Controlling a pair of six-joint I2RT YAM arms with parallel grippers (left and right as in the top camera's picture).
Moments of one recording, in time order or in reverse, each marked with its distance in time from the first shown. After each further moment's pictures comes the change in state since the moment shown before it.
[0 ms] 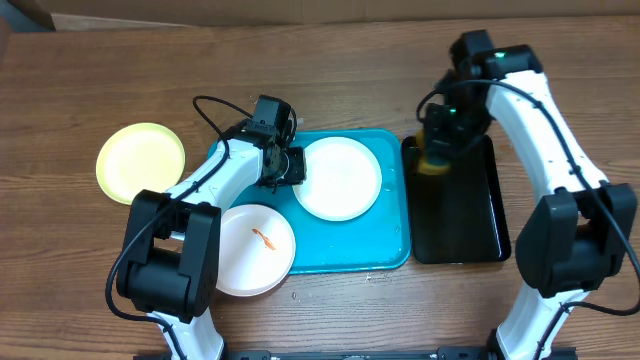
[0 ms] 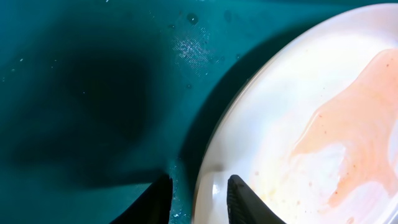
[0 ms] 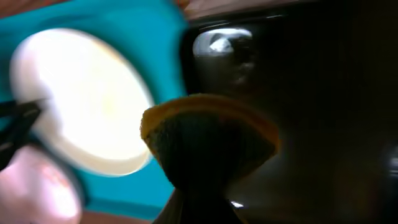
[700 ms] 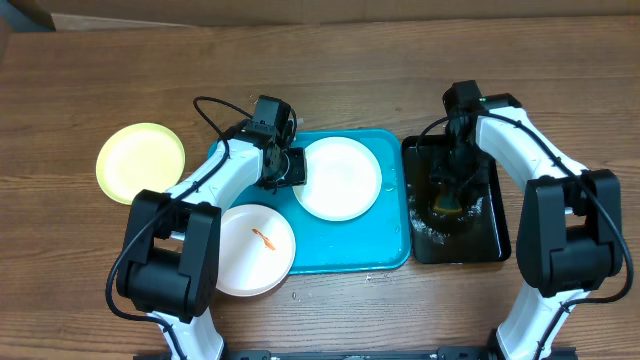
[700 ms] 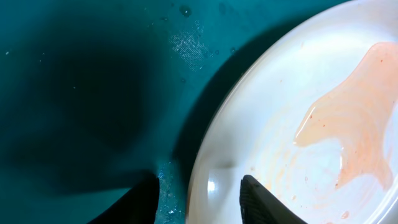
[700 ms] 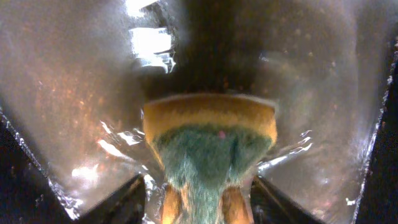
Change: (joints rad) left arm 0.000 0.001 0.000 -0.006 0.019 0.000; right arm -0.003 0.000 -0.361 0.284 0.211 0.032
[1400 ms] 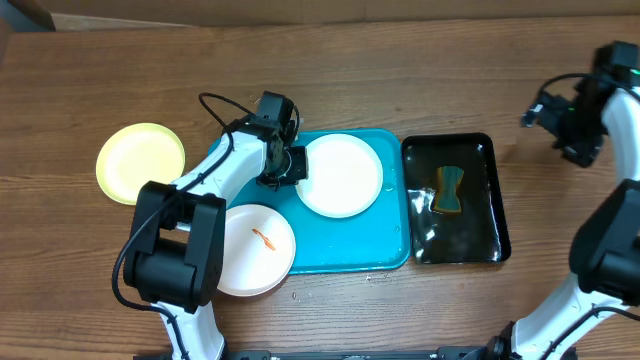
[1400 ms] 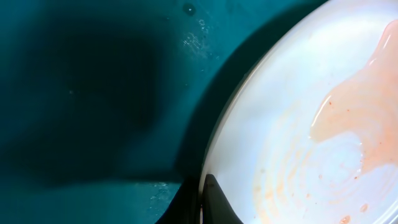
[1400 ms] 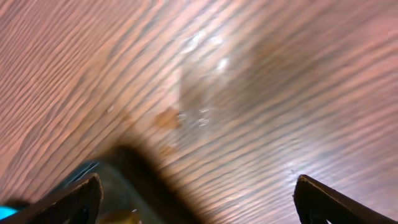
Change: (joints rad) left arm -0.001 0.052 0.071 -0.076 -0.015 0.006; right arm -0.491 0.000 0.273 -0.031 -0.113 0.033
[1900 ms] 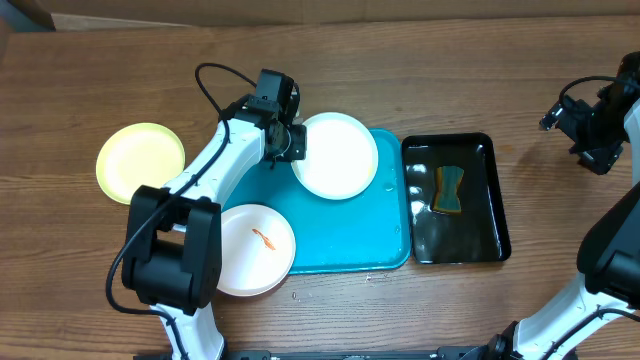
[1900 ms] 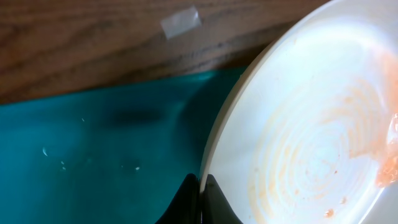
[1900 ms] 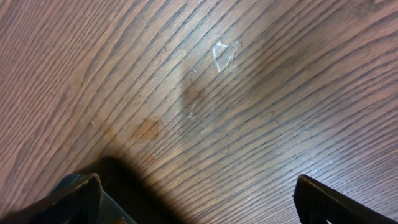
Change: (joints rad) left arm 0.000 -0.018 0.116 0.015 -0.095 0.153; right arm -0.065 0.000 0.000 0.000 -0.010 0.000
